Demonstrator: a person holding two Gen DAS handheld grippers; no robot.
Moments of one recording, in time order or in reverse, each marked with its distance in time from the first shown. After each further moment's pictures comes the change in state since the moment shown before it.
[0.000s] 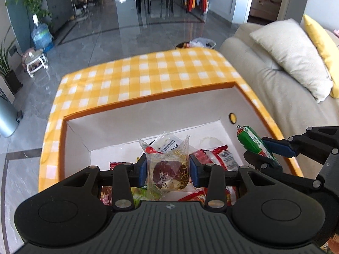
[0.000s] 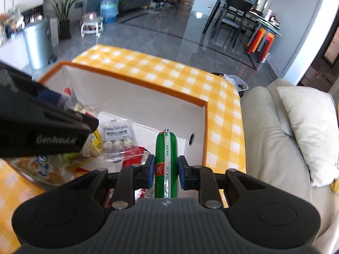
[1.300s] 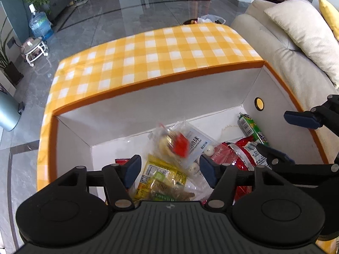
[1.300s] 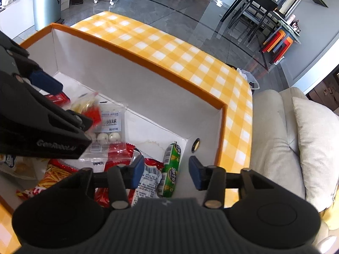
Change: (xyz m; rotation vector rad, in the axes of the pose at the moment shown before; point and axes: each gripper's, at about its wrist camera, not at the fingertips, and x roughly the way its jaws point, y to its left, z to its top) left arm 0.041 0.012 0.007 0.026 0.111 0.043; right arm 0.054 0.009 0.023 -0.160 0.116 -0.018
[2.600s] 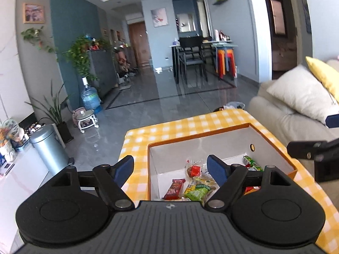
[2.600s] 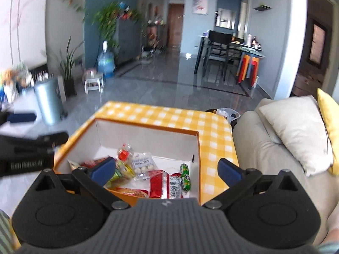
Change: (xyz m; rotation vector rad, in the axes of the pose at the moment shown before) left arm -0.185 -0.007 -0.140 -0.040 -0.566 0.218; right arm -0.193 0.005 -0.097 0.377 -0.421 0.049
